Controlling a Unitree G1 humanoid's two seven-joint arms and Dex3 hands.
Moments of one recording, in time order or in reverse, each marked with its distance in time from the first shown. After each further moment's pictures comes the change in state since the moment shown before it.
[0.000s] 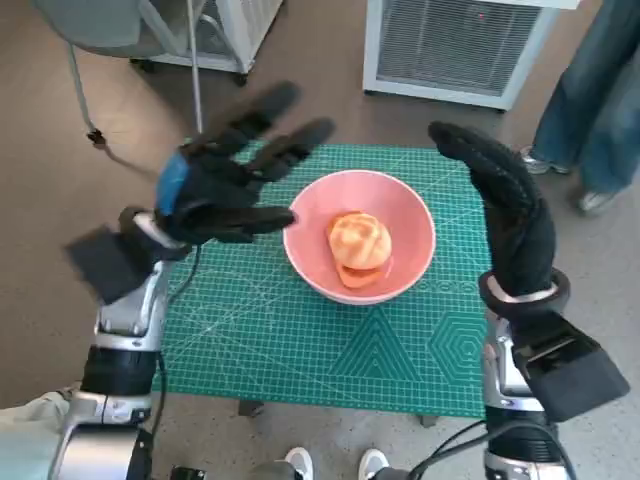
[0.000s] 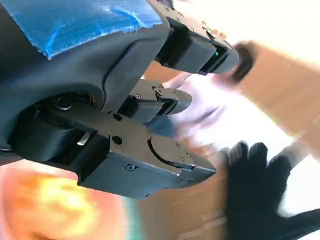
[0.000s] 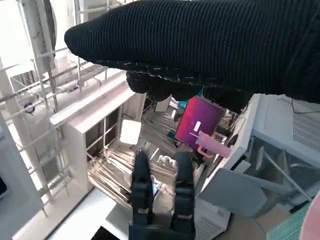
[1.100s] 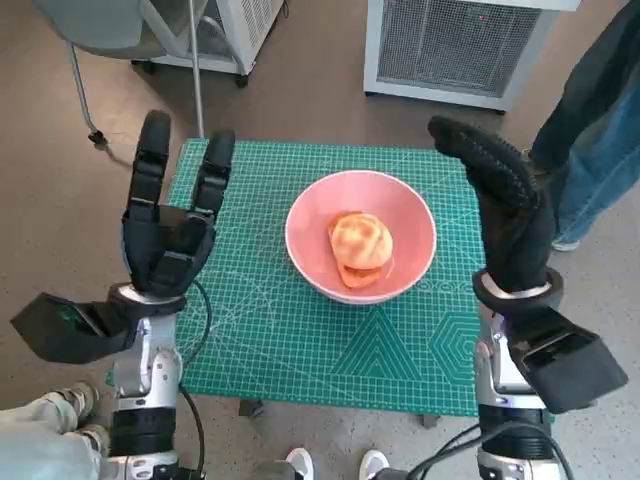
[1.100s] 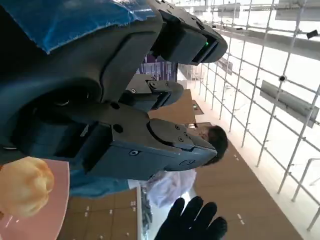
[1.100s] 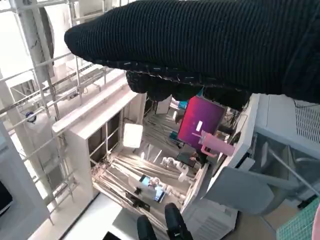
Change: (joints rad) left arm 0.197 -0.132 0.127 -0.054 -0.088 -0.047 0.013; right arm -0.010 0.009 -0.003 0.033 0.014 -0.006 -0.006
